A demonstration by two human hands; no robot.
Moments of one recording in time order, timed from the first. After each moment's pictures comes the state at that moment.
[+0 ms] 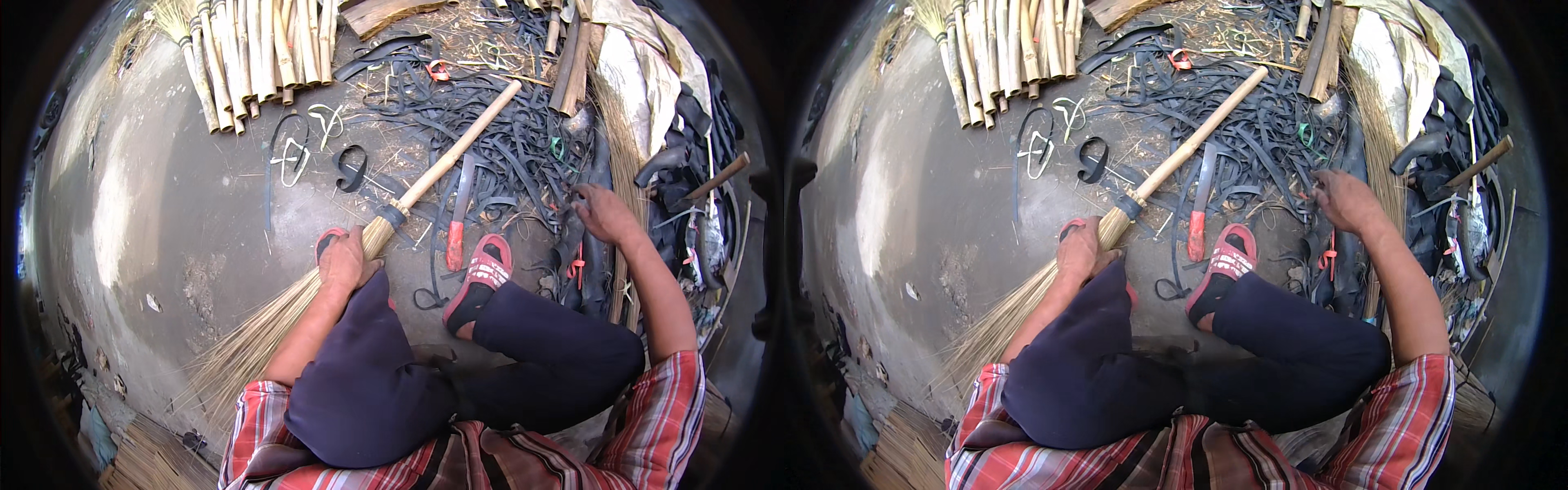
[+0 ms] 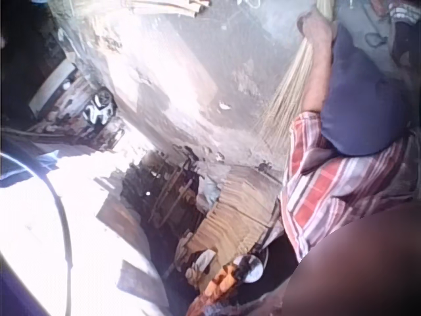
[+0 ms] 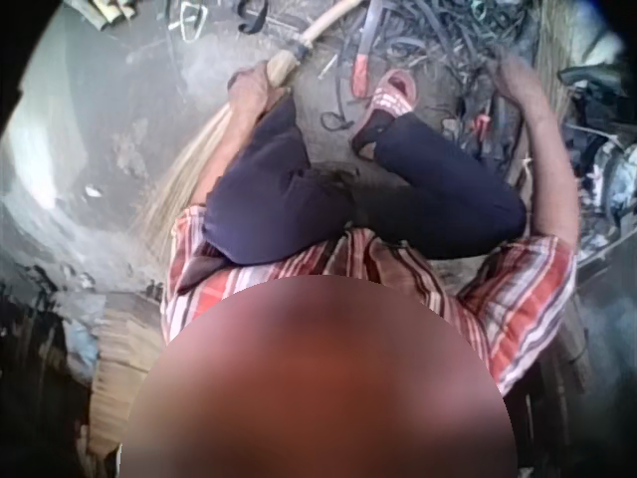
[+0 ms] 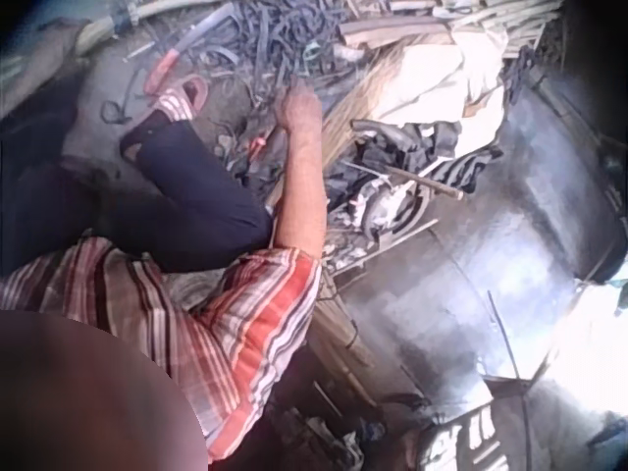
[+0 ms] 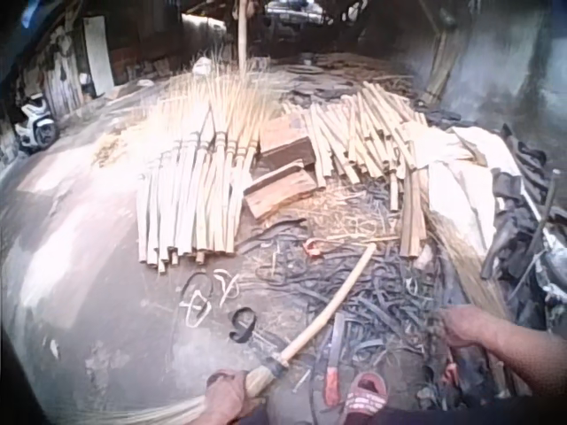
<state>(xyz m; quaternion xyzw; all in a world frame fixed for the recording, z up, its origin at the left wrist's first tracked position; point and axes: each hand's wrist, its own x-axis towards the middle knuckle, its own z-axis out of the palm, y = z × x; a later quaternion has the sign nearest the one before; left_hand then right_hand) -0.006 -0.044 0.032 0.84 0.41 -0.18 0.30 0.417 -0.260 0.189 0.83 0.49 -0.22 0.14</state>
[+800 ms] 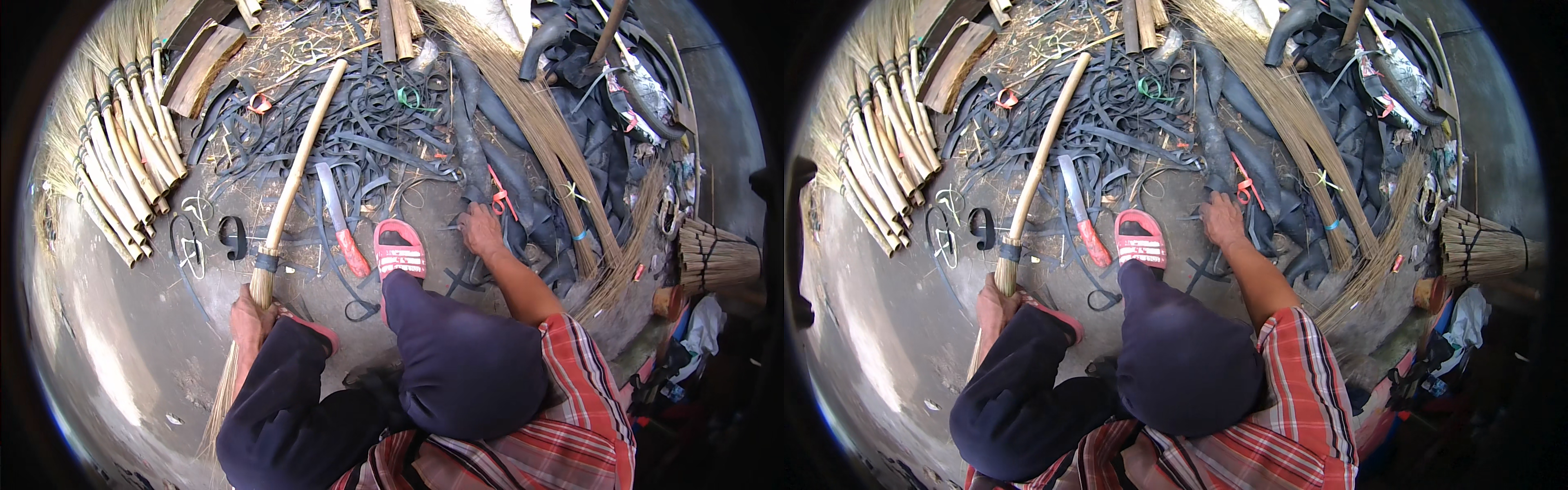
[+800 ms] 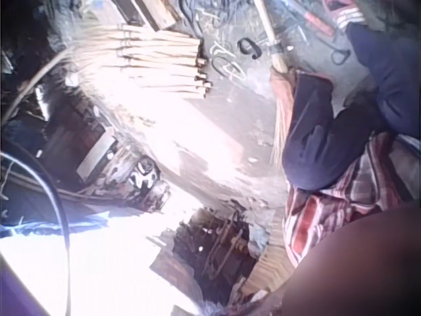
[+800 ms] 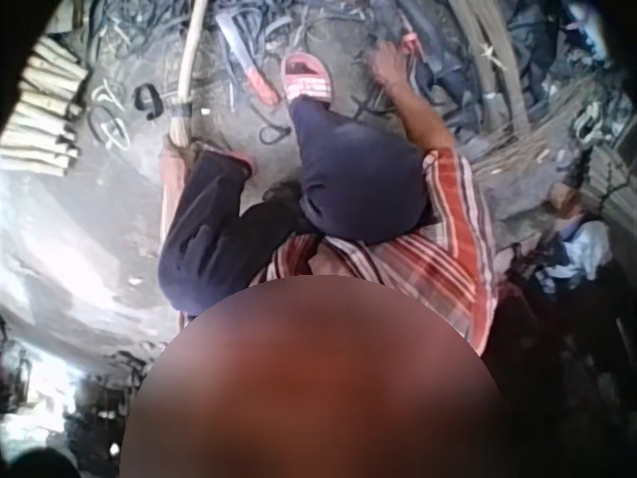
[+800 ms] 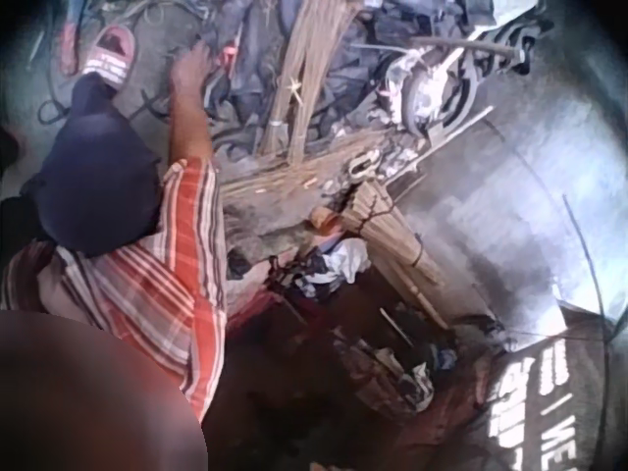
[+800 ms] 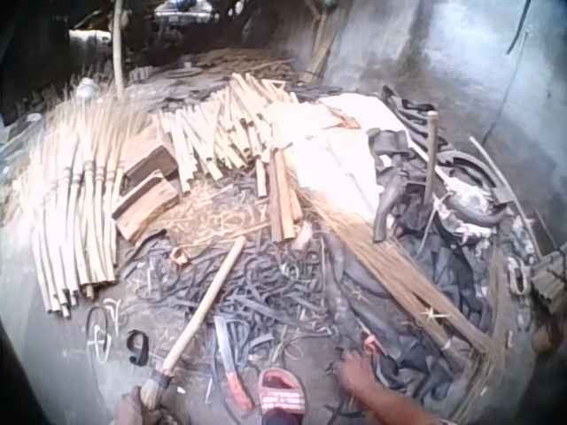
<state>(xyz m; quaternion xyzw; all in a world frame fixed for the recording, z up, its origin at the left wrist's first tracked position) 0.020 -0.046 0.040 0.83 0.47 -0.19 0.22 0.348 -0.470 -0.039 0.93 0.33 -0.15 0.05</state>
